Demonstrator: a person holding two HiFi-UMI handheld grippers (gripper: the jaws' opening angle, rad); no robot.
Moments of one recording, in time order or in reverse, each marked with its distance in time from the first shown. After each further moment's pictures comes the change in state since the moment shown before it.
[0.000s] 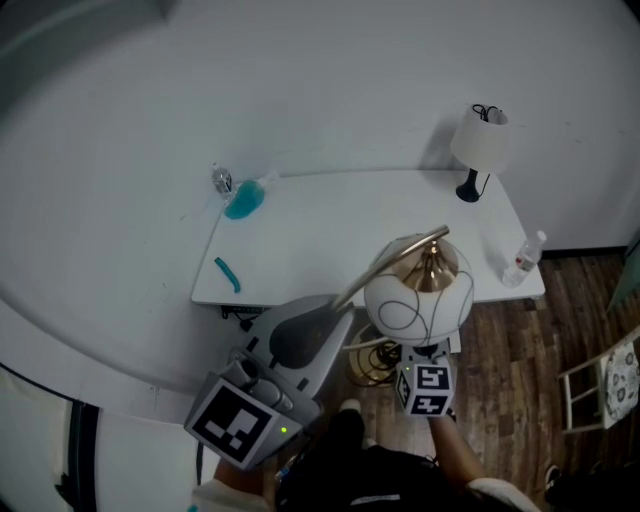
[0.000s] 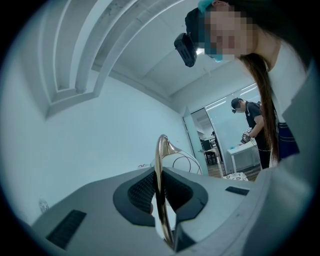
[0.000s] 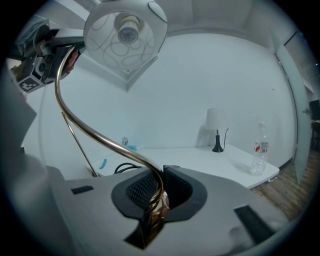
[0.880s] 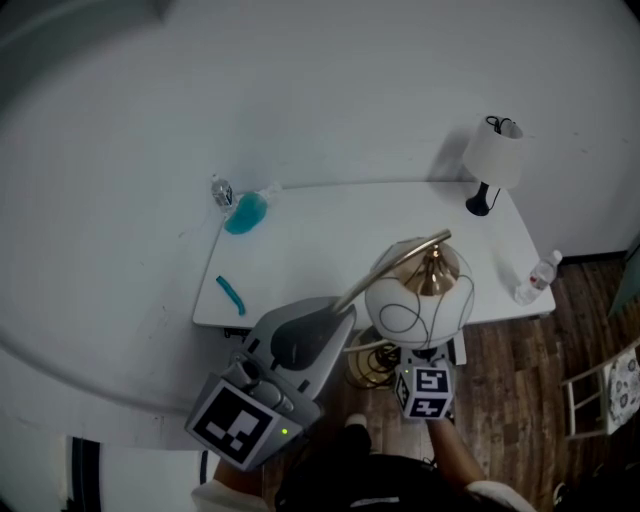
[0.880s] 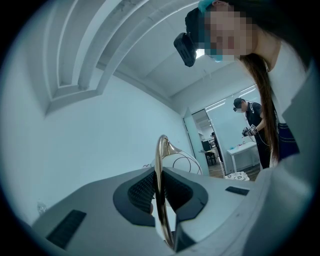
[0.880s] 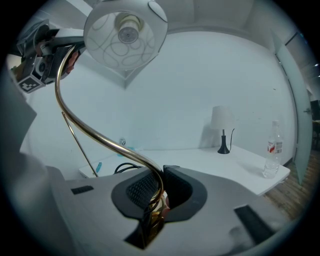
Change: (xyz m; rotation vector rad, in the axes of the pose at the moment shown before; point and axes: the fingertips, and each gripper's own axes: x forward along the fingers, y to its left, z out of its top) left arm 0.015 0.080 -0.019 -0.009 -0.014 -0.026; right arm 0.075 0.025 0.013 0.006 0.000 -0.025
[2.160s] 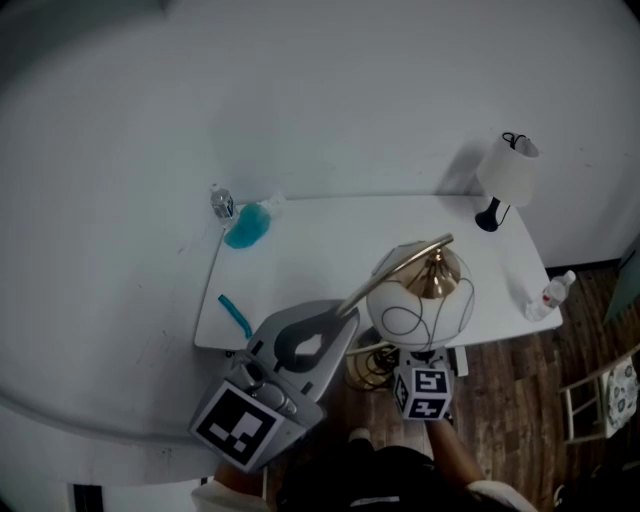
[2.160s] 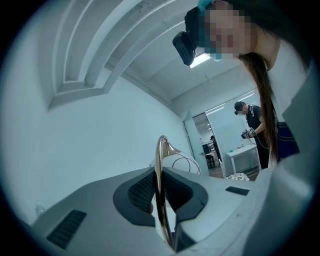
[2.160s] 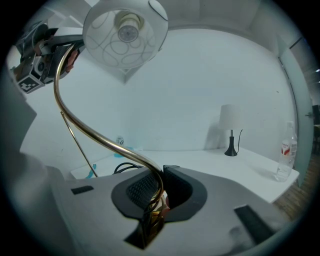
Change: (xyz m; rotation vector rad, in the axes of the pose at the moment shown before) left arm -0.003 0.073 -0.013 -0.017 -0.028 -0.024; right arm 0.061 0.033 0.015 -0.015 0.013 -0.024
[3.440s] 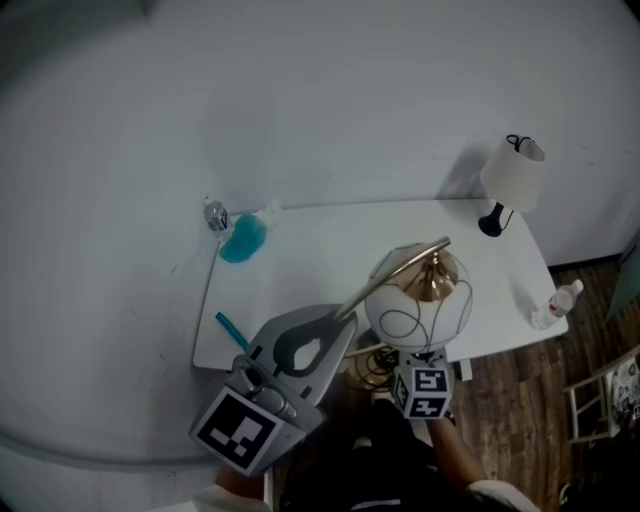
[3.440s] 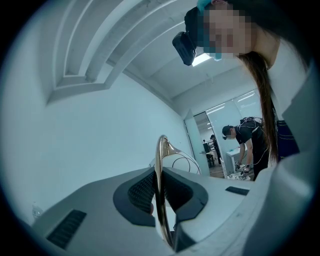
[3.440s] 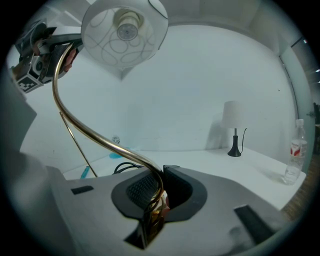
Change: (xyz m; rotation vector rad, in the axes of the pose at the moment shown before) left arm 0.021 0.036 -0.016 -0.004 0.005 -0.013; right arm 0.046 -0.003 0.004 0.000 0.005 -0.013
